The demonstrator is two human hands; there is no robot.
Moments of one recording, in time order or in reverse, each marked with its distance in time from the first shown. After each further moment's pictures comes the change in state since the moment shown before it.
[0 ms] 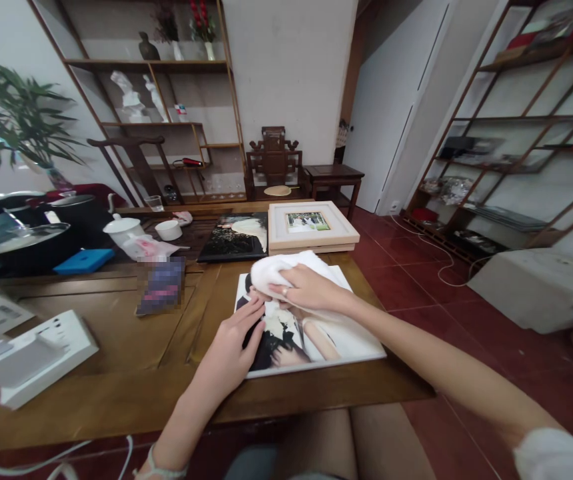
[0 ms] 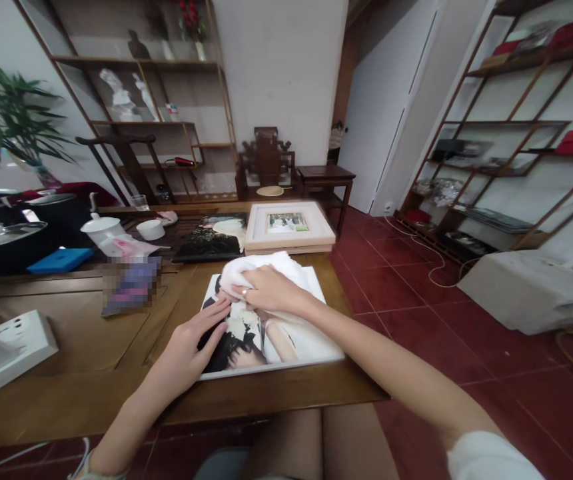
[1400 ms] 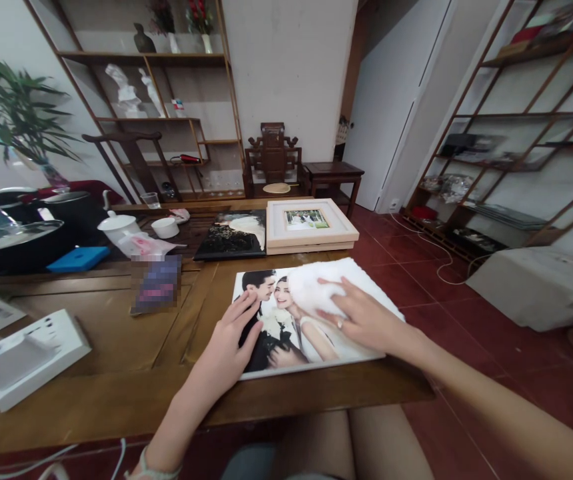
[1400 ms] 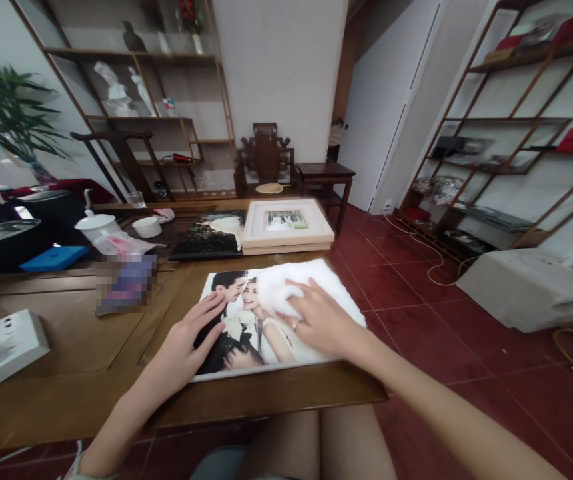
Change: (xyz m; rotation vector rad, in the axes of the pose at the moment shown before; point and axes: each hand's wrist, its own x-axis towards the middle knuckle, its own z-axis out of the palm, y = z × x) left_hand 0.000 -0.007 0.004 -0.018 -0.056 -0.093; right_hand -0.094 0.019 -0.003 -0.093 0.087 0.053
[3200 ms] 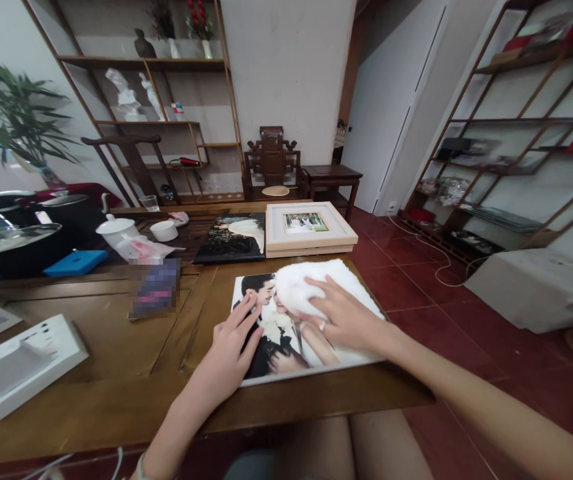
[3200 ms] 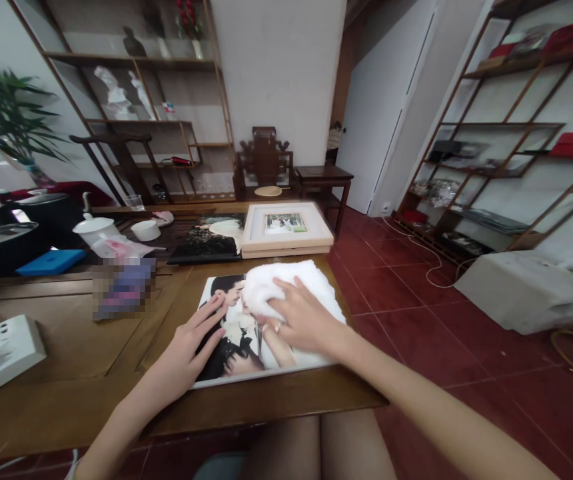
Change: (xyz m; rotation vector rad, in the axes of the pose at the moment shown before) left_hand 0.000 0.002 0.000 0.058 -0.141 -0.042; right_hand 0.022 -0.004 0.014 -0.043 -0.010 -0.101
